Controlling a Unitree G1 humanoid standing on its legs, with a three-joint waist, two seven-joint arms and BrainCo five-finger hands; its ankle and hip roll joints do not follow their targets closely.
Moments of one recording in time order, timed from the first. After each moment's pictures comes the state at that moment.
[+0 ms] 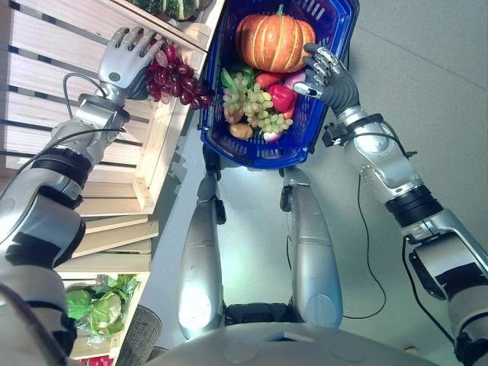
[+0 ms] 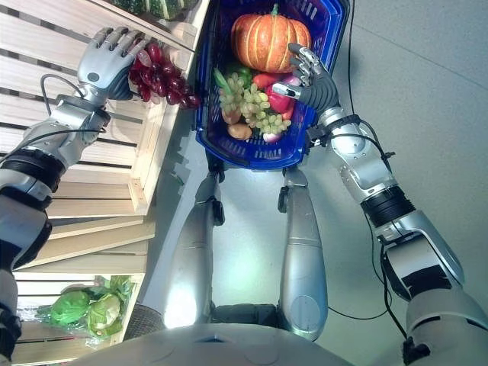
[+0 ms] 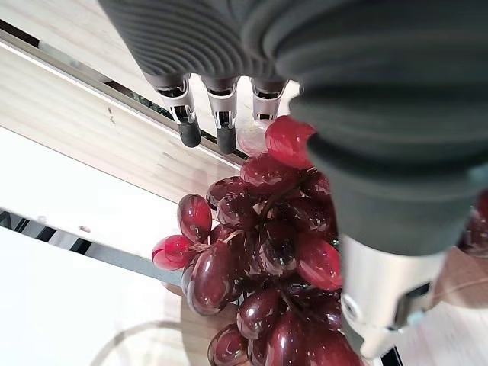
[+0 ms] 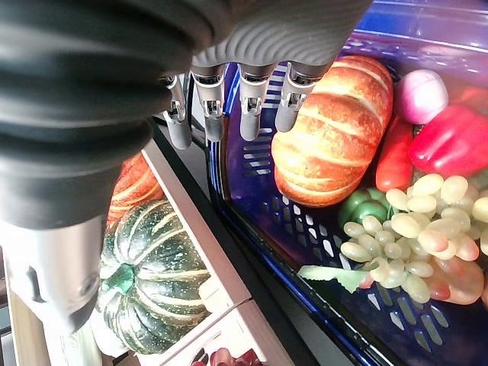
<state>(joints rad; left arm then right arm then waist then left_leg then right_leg) -1.06 0.84 -0.75 0.90 0.78 -0.16 0.51 -0.75 -0.62 0.48 0.31 0.60 -0.15 -0.08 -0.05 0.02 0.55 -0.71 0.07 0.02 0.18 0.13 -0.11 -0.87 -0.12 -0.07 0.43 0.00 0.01</state>
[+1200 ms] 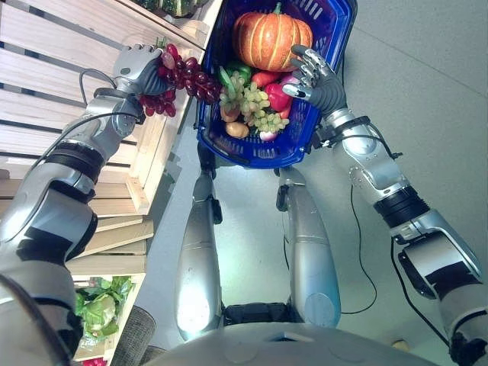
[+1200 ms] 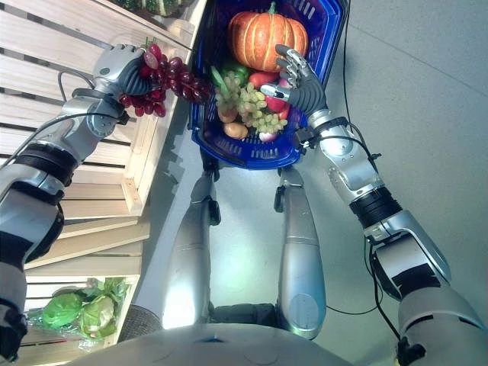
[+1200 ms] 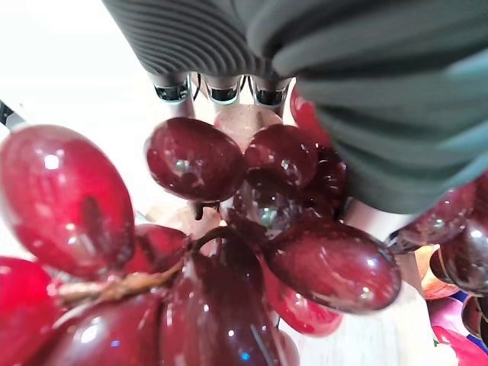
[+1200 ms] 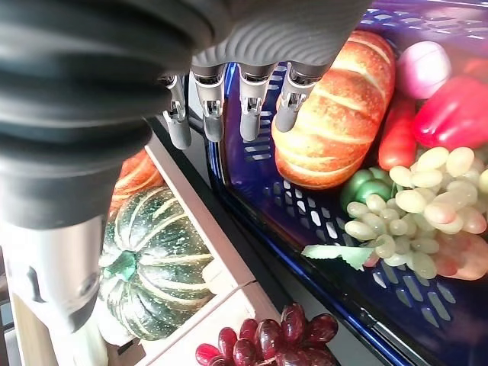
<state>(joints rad) -1.08 0.77 -0.70 0.90 0.46 -0.22 0.29 -0.75 -0.57 0.49 0.31 0.61 -0.17 -0.08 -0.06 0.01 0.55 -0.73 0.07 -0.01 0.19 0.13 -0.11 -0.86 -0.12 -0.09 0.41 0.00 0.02</state>
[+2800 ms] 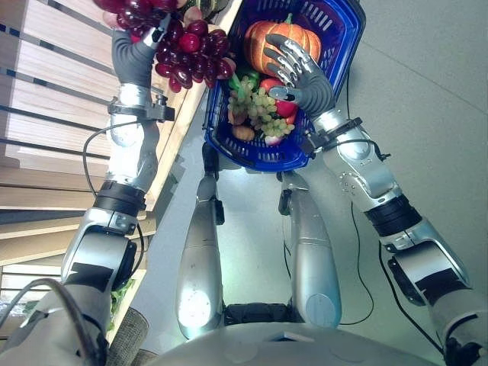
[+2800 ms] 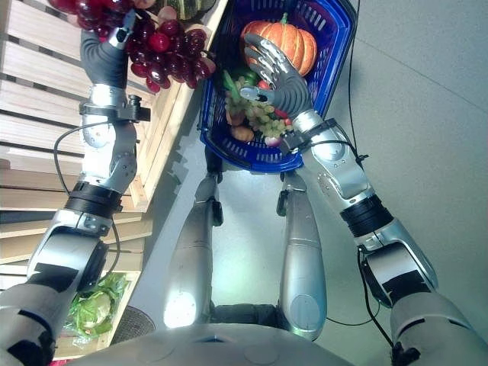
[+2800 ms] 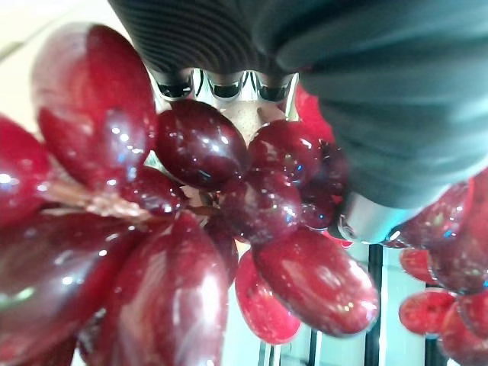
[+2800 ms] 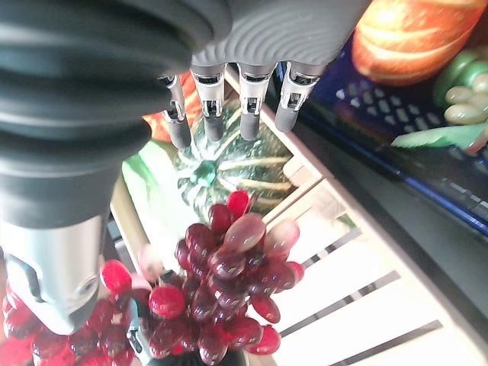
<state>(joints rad) -0.76 0.49 -0.21 0.41 -0.54 -0.62 -0.02 -0.71 -0.49 0.43 0.11 0.60 -0.15 0.05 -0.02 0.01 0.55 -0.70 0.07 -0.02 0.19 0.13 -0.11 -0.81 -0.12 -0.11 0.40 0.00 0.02</state>
